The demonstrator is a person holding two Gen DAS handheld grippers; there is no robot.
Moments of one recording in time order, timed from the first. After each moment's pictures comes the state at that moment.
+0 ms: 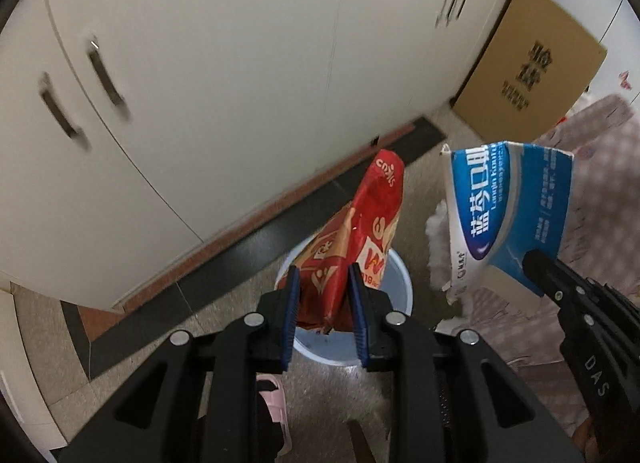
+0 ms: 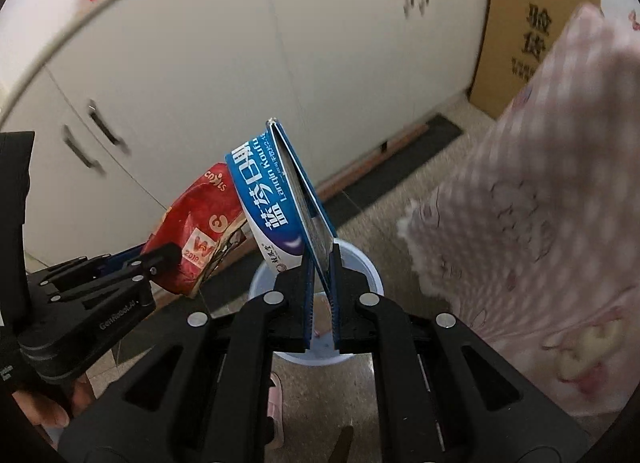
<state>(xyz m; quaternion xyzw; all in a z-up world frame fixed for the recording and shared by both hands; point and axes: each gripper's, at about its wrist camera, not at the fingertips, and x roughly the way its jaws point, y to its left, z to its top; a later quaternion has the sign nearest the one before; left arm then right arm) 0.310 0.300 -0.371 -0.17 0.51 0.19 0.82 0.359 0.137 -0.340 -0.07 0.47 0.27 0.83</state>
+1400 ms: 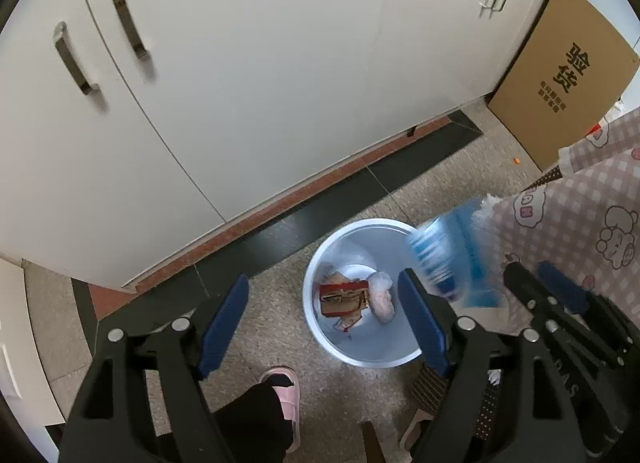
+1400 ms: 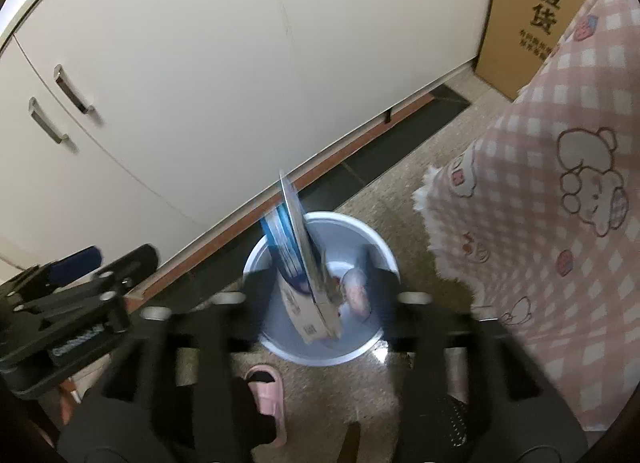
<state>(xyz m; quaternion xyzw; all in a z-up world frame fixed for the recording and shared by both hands) 0.299 0.325 -0.407 -0.18 0.52 0.24 0.80 0.379 0.172 -0.421 -0.07 0.50 0.26 0.82</state>
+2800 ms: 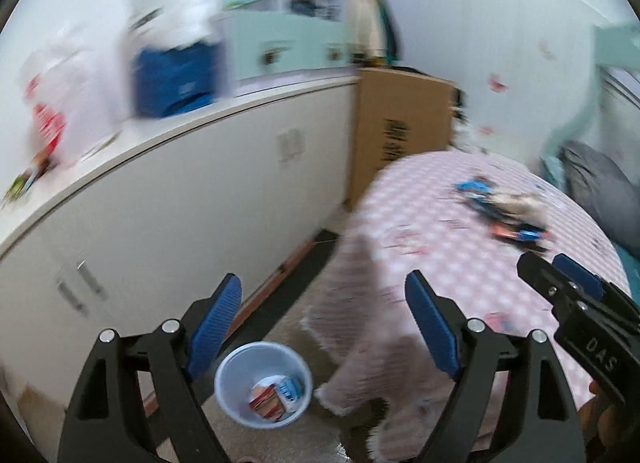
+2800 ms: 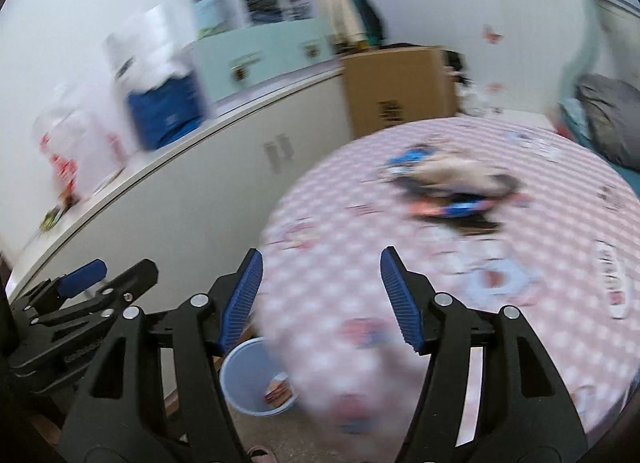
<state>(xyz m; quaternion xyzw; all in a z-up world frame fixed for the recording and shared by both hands) 0.274 0.066 -0.146 -0.01 0.31 0.06 0.95 0.284 -0.135 -0.163 0.10 0.28 0.13 0.95</state>
